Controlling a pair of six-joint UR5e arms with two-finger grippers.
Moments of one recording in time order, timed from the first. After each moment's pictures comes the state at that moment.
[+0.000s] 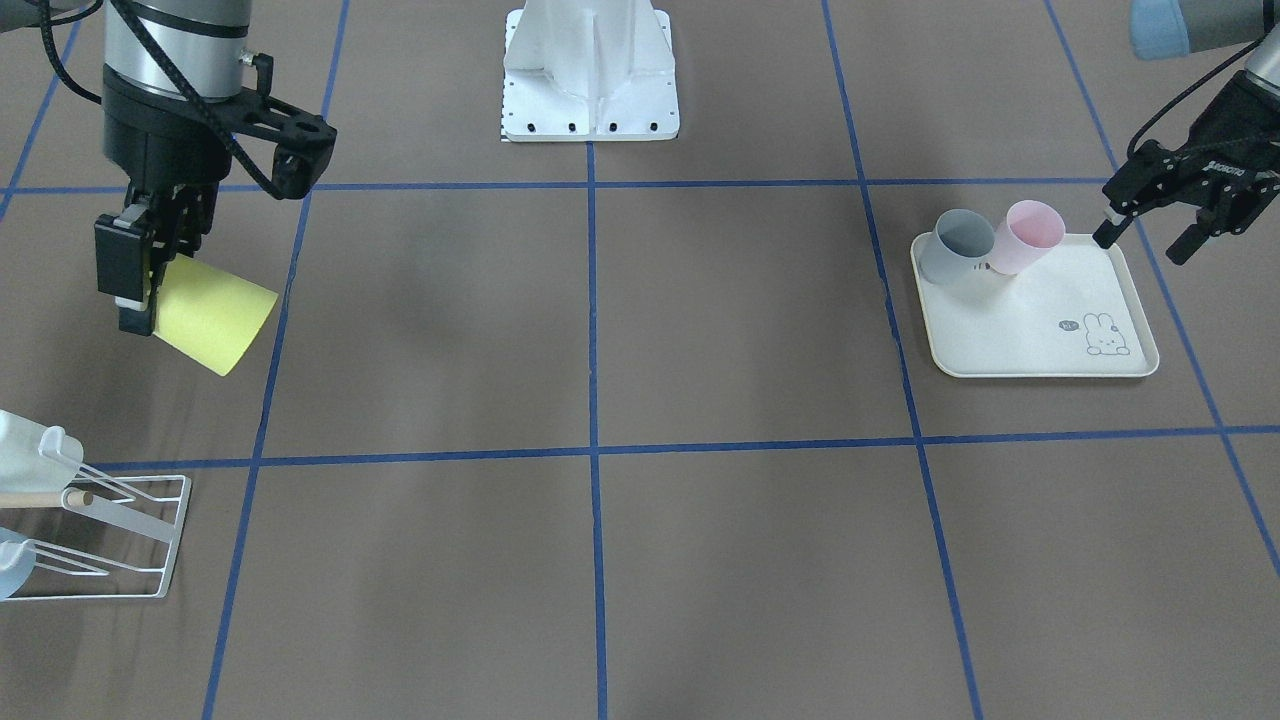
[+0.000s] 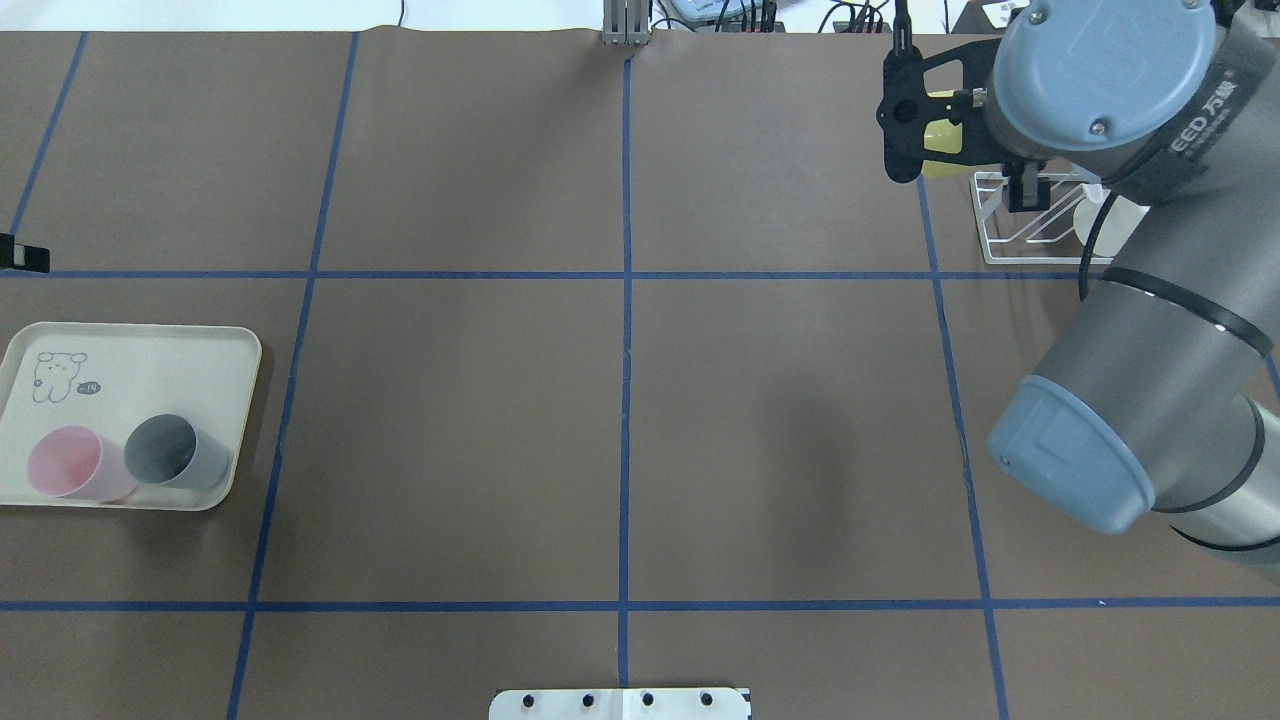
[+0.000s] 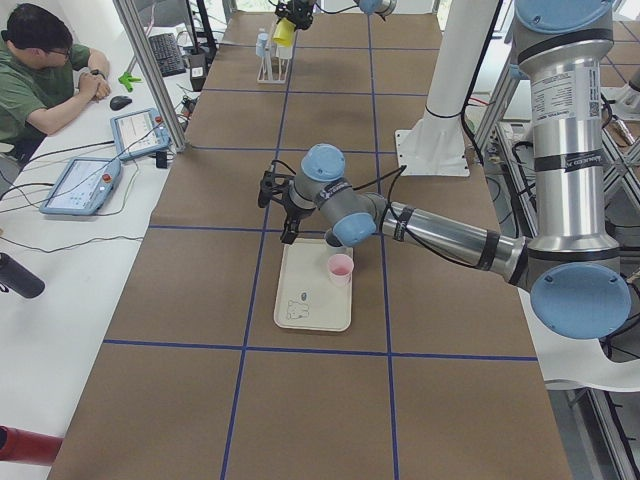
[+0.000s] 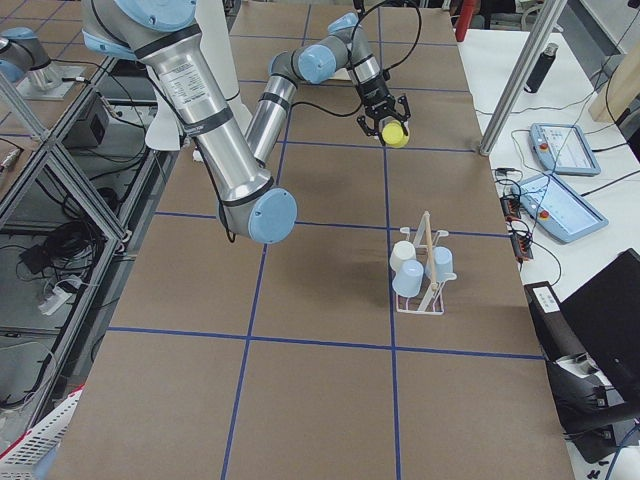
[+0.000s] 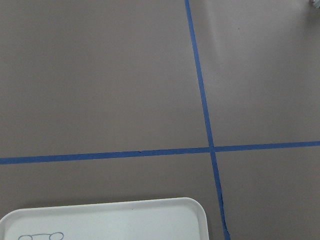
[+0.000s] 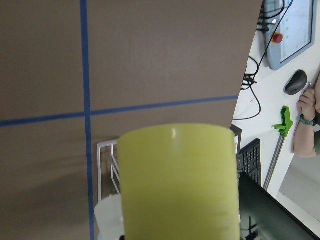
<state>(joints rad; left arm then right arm) -1.18 -1.43 -1.96 -2.24 -2.23 -0.82 0.79 -1.01 2.13 -2.17 1.35 -0.63</state>
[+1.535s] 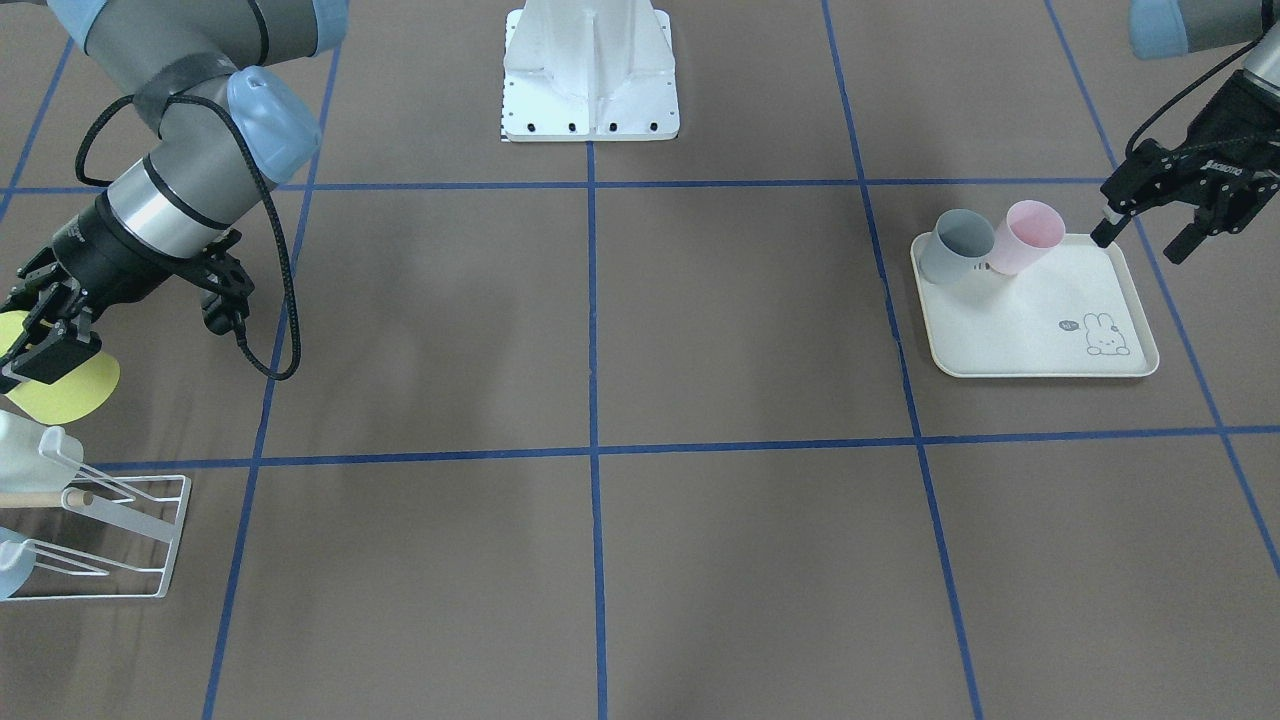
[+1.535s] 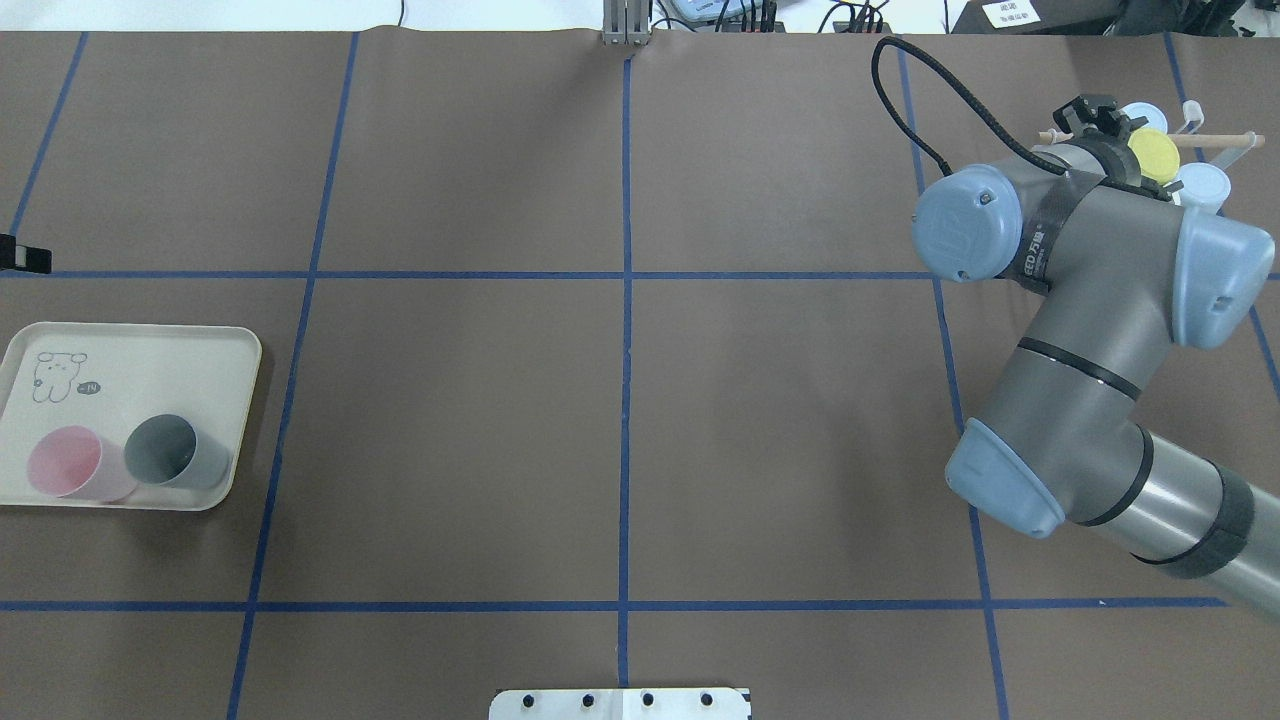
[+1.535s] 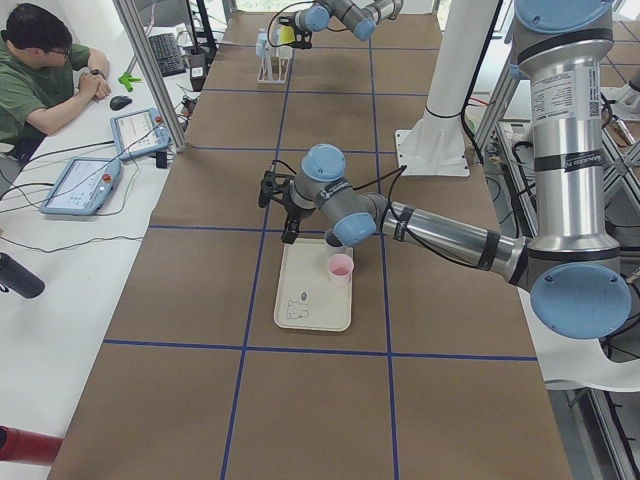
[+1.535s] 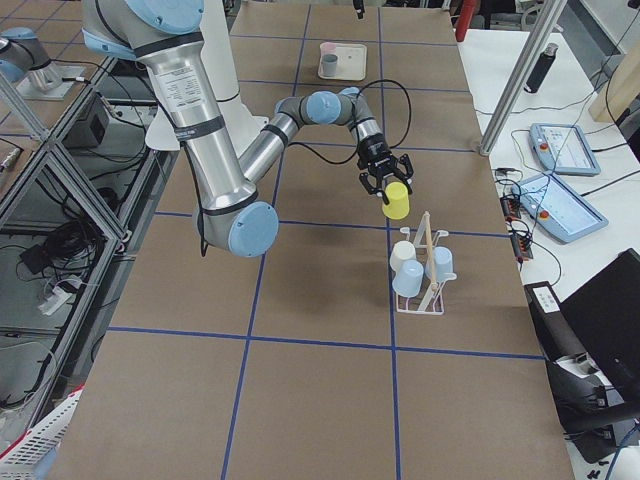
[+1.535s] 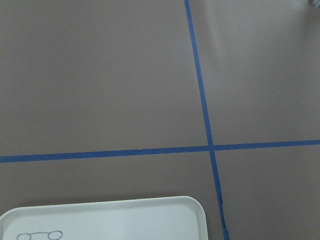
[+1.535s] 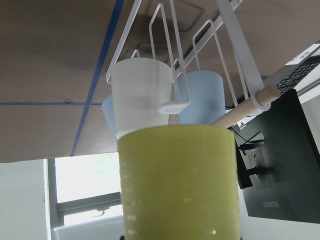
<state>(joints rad) -1.18 -1.43 -1.96 -2.24 -2.23 -0.83 0.71 -1.15 1.92 -2.29 0.97 -0.79</state>
